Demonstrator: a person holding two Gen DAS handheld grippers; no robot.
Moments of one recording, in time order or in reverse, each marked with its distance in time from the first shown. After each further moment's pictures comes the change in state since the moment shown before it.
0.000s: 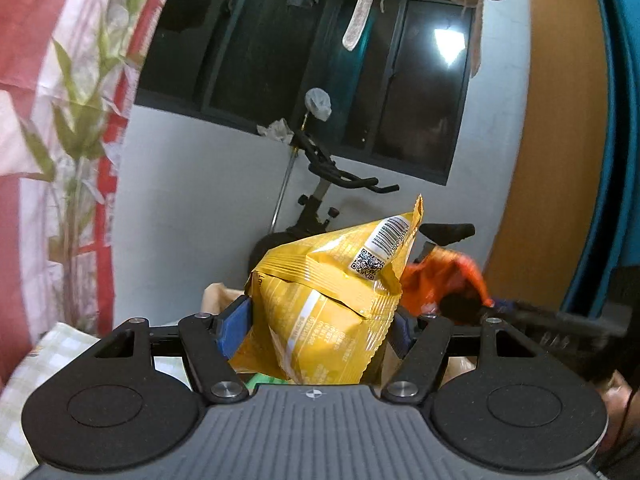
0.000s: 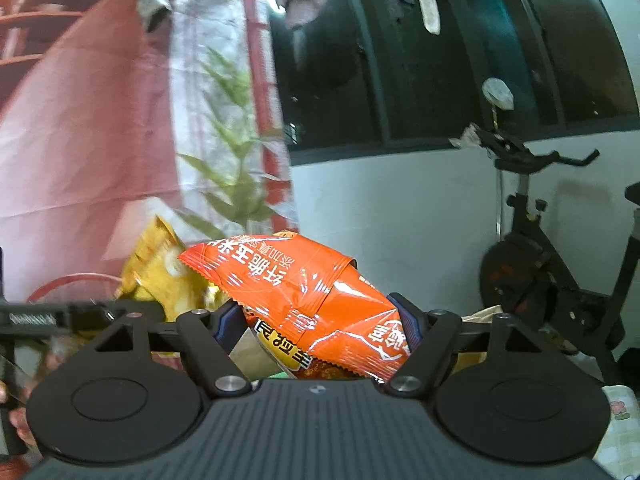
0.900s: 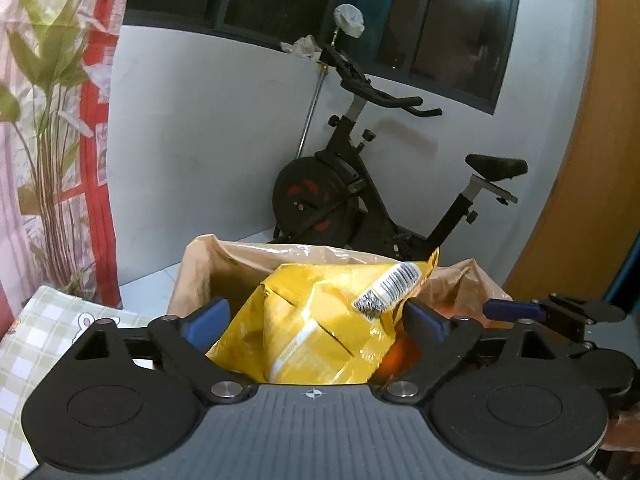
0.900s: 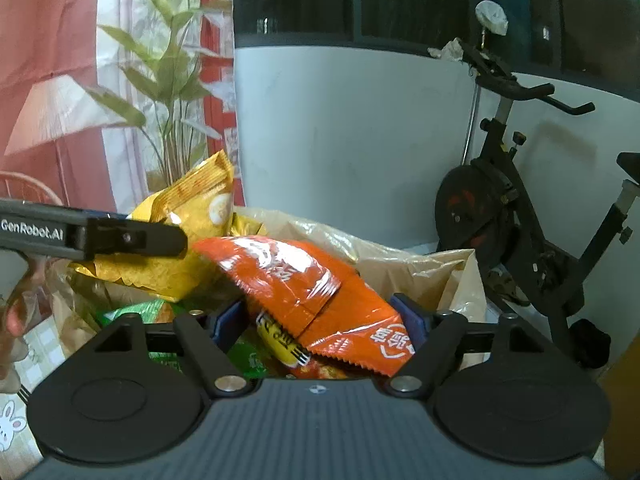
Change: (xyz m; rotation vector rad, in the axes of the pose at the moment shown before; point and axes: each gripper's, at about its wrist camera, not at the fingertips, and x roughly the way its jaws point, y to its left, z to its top) left arm 0.127 0.030 0.000 -0.023 0.246 0.088; right arm 0.116 -0.054 -0.029 -0.106 0.335 -0.135
